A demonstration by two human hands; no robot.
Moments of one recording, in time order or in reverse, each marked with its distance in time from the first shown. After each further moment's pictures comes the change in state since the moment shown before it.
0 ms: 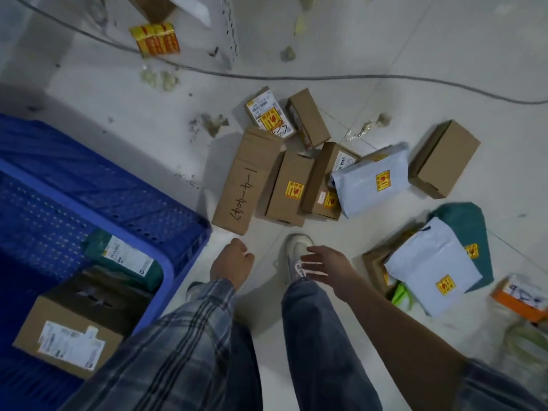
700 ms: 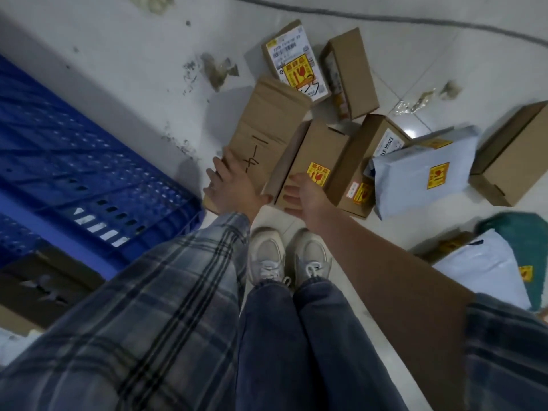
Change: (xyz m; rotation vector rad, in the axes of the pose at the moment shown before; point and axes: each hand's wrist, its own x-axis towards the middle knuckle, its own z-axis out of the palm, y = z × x) left_hand 0.149 0.037 0.003 0.137 0.336 -0.039; right_hand 0.137 -0.075 0.095 -0.077 -0.025 -0.053
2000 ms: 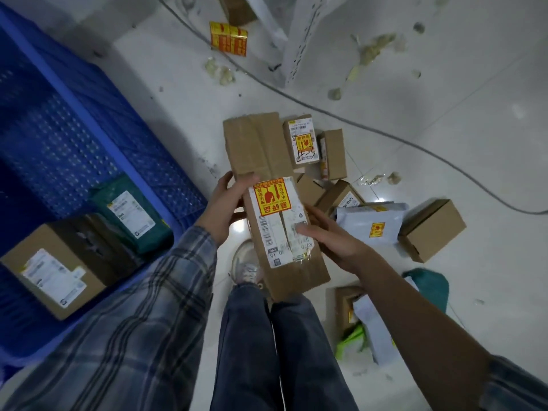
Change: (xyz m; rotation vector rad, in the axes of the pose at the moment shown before) left_hand -0.135 -0.024 -0.158 -1.535 -0.291 -0.046; right_hand -0.180 -0.041 -0.071 -0.494 -0.478 -0.245
